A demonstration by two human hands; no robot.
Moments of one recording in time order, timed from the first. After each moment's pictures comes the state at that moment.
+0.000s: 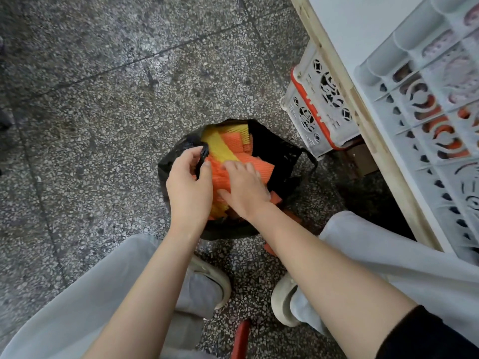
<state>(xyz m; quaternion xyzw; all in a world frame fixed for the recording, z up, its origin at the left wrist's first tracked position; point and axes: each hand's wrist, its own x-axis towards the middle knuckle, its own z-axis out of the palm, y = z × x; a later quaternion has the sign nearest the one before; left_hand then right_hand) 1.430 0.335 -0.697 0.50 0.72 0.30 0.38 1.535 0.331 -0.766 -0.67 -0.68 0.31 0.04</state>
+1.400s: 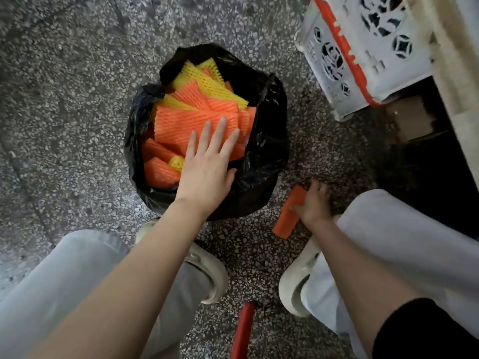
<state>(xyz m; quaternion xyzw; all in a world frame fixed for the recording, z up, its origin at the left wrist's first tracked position) 1.445 0.342 -0.814 0.84 0.52 -0.12 0.14 1.649 0.226 -0.943 -0.84 -0.35 0.42 -0.04</state>
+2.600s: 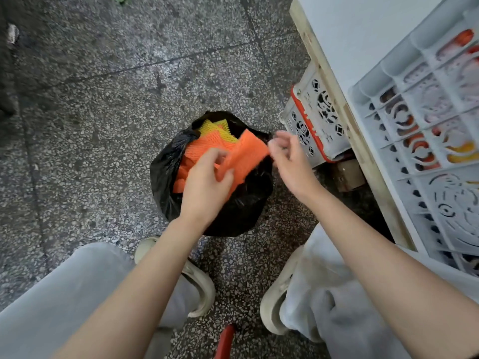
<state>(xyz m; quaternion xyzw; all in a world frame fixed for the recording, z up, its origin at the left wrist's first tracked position) 1.433 0.327 -0.702 0.63 0.63 0.27 0.36 1.609 0.340 -0.712 -0.68 -0.46 0.47 0.33</state>
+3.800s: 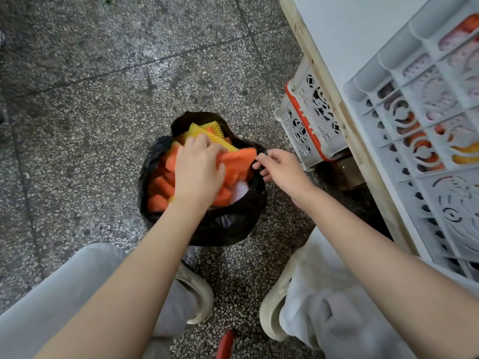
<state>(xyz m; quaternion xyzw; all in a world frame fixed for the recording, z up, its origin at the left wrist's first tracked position) 1.445 0.366 -0.726 0.77 0.61 0.12 0.12 1.618 0.350 -0.736 -0.69 -0.41 0.54 0.27</state>
